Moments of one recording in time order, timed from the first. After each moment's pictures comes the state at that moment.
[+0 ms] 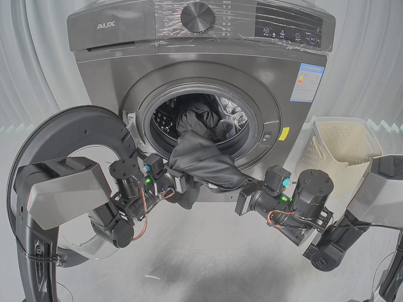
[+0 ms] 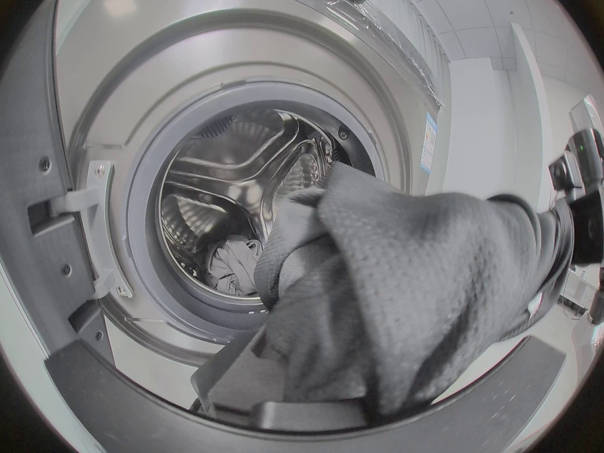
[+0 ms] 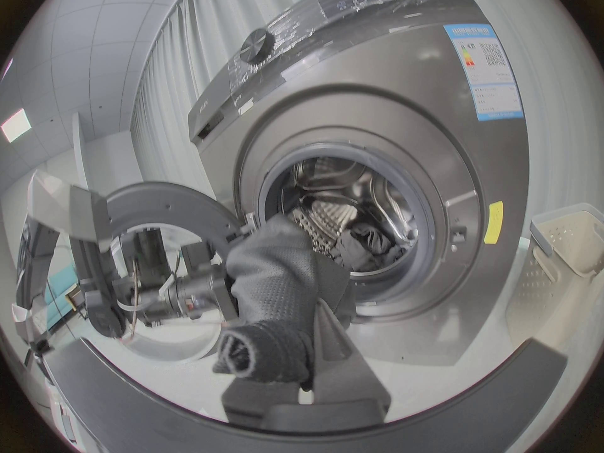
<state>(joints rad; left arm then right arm) -0.45 2.33 -0.88 -1.55 -0.11 -0.02 0.72 2.08 -0.61 -1.50 -0.15 0.13</state>
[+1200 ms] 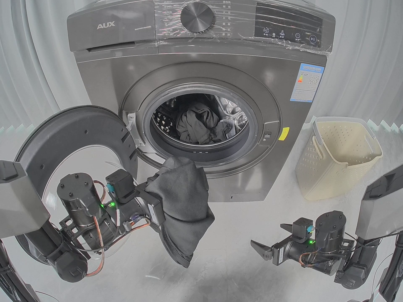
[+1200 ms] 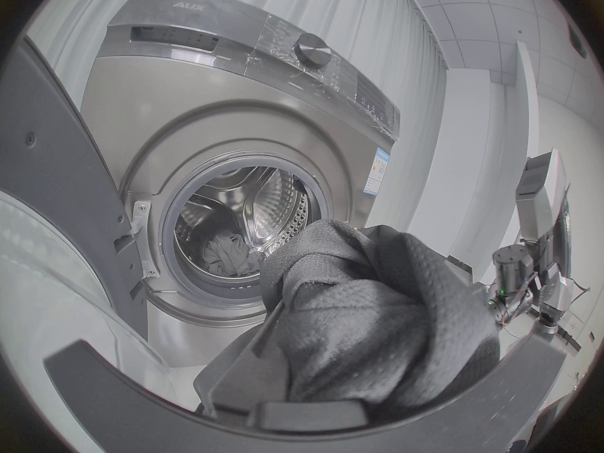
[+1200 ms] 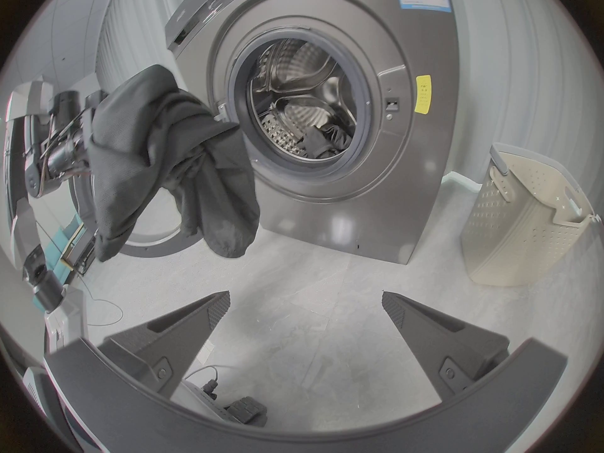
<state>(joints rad) -0.54 1.91 -0.36 -1.55 -0.10 -0.08 0.65 2.10 -0.13 -1.54 -0.12 0.15</state>
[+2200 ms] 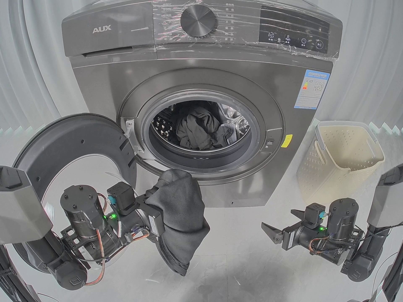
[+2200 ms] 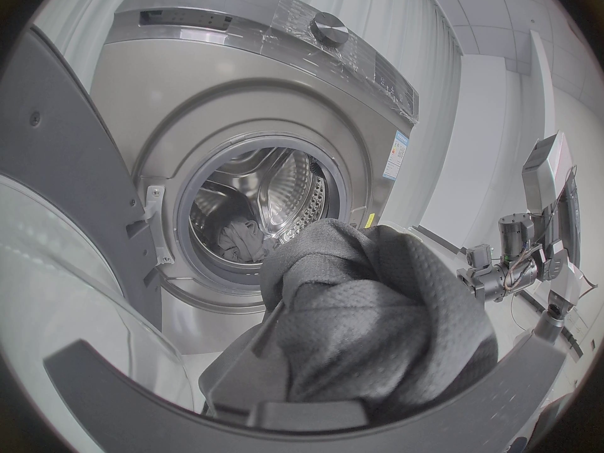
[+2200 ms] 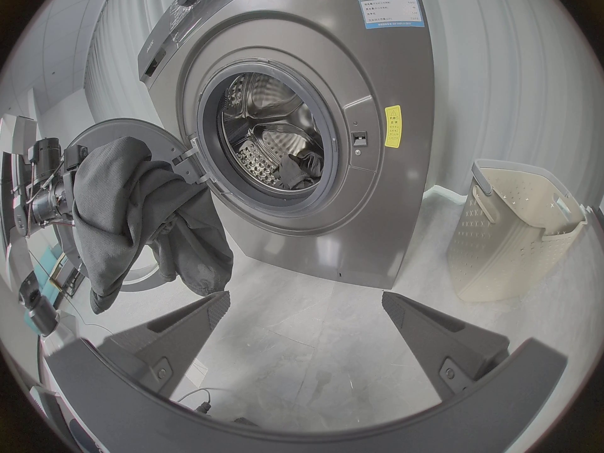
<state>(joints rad) -0.58 1.91 -0.29 -1.55 0.00 -0.07 0.56 2.03 -0.15 -1.54 -0.11 0.15</state>
